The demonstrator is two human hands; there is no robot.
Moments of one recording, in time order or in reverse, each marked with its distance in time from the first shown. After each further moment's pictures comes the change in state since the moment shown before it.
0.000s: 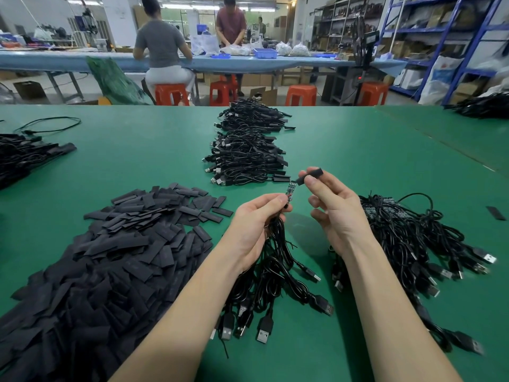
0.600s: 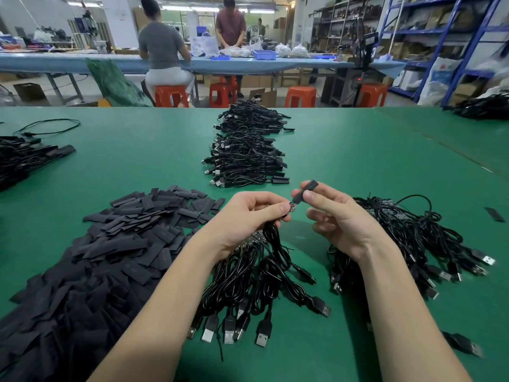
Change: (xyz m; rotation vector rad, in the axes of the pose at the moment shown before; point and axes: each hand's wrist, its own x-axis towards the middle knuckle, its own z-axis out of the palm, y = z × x) left_hand -0.003 0.033 -0.019 0.450 -0.282 0.044; right_hand -0.004 -0.011 -0.016 0.003 -0.278 0.186
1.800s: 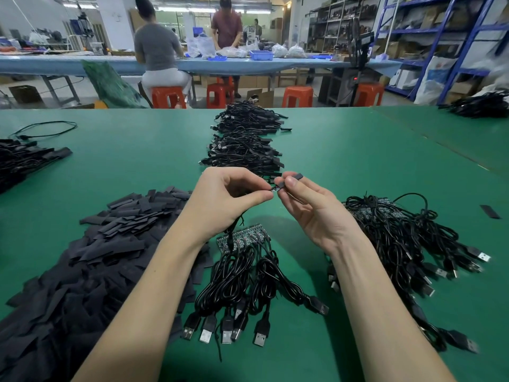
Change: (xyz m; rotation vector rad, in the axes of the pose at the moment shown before) left_hand -0.009 0.030 -0.019 0.383 0.206 0.383; right_hand 0.013 0.000 0.035 0.375 0.033 -0.036
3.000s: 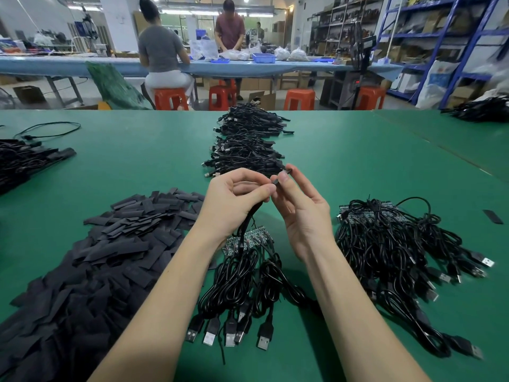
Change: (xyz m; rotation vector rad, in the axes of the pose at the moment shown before) left_hand 0.005 -0.010 0.019 -0.253 0.205 -0.173; right_hand 0.004 0.029 0.031 0.107 0.216 -0.214
